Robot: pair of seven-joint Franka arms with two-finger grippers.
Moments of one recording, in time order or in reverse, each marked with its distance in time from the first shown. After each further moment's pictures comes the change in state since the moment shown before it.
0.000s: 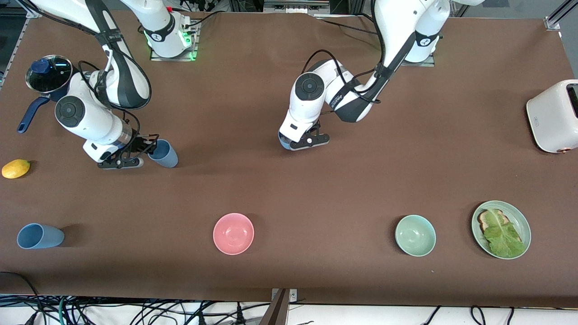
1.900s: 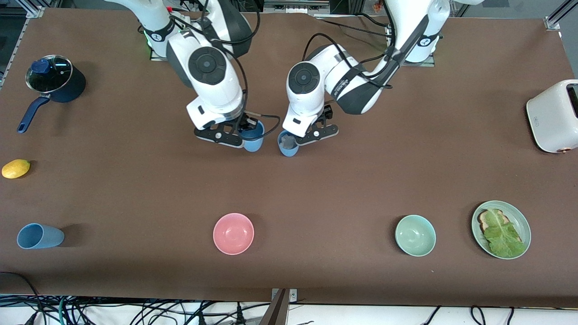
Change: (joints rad) left arm 0.063 -0.092 -0.048 0.111 0.028 -0.349 -0.076; right arm 0.559 0.127 0.009 0.535 0.002 -0.394 0.895
